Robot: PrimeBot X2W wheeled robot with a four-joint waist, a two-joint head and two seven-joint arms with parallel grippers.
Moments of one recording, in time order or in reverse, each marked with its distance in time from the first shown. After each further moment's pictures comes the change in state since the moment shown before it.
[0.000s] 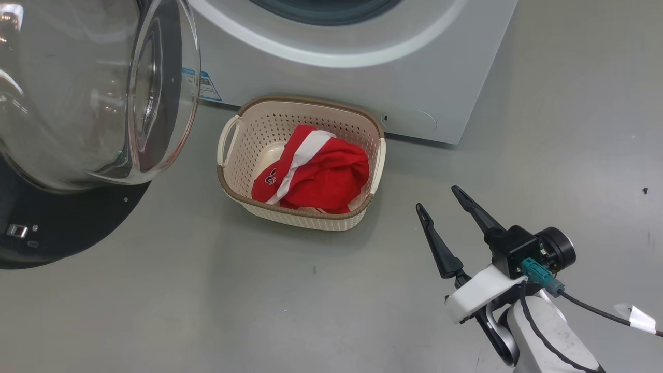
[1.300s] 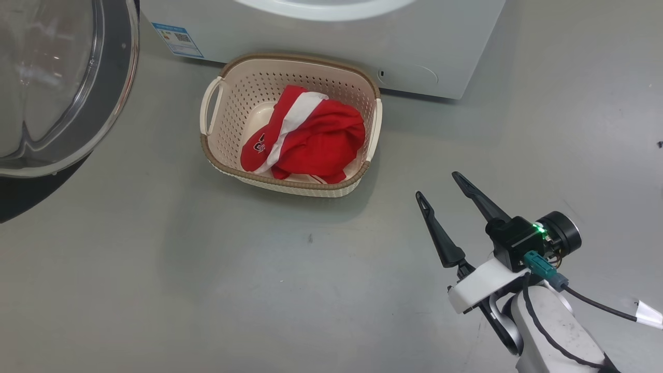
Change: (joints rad) left arm -0.072 0.100 0.100 -0.082 0.039 0.187 -0.422; right arm -0.018 -0.017 0.004 -0.048 -0.036 0.009 0.004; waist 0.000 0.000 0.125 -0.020
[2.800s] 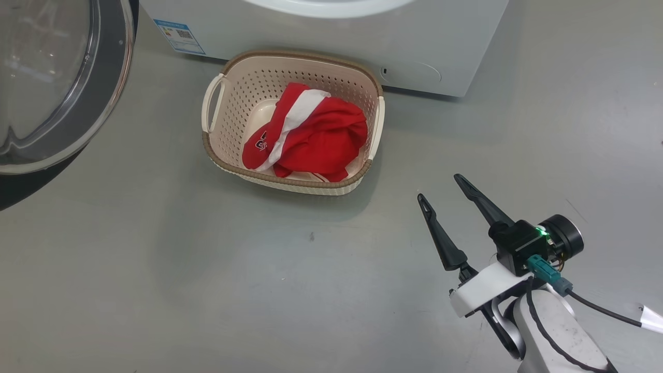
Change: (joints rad) left arm 0.157 -0.056 0.059 -0.285 0.059 -0.026 -0.329; right arm 0.018 -0.002 -0.004 -0.026 0.007 0.001 0.001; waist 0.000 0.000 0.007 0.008
